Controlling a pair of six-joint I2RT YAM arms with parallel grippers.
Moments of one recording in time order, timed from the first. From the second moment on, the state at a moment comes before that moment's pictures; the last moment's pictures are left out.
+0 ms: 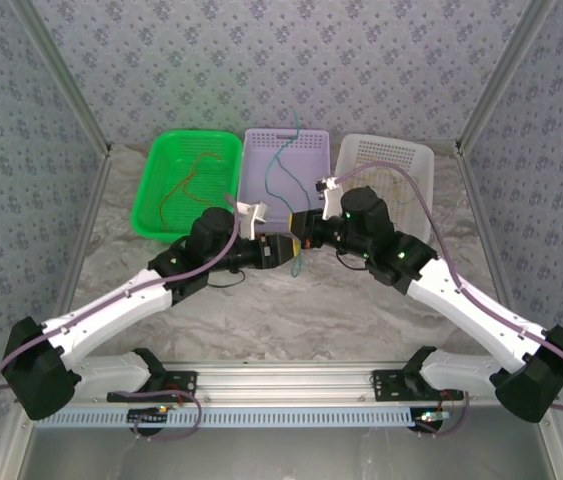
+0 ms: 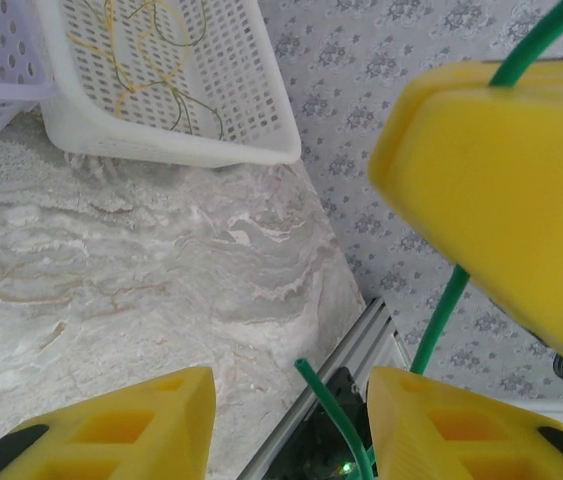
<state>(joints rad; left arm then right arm) -0.82 1.17 0.89 -0.07 0.39 -0.84 0.76 1.15 1.08 -0.27 -0.15 0.56</state>
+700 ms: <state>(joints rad) -0.80 1.18 0.89 -0.03 0.33 -0.87 0.74 1.15 1.05 -0.25 -0.14 0.58</state>
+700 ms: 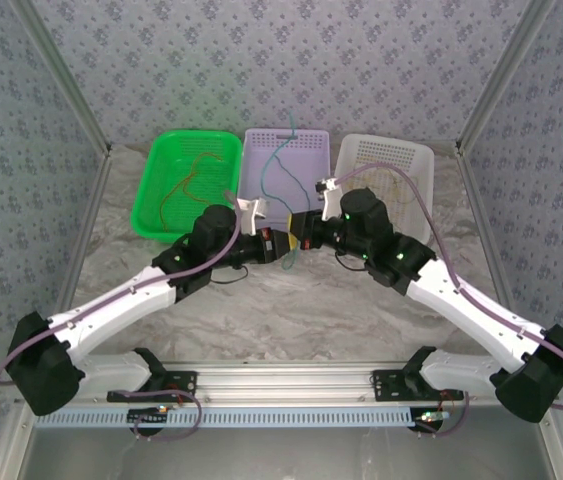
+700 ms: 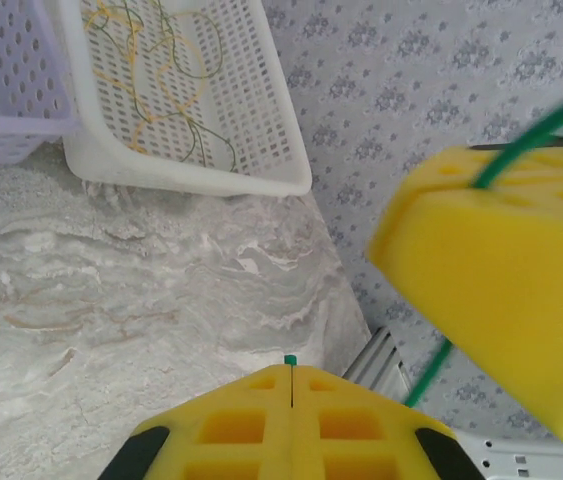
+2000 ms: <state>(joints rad) -0.82 1.18 0.95 -0.12 0.31 -0.81 0.65 1.18 1.05 -0.23 -0.15 0.70</state>
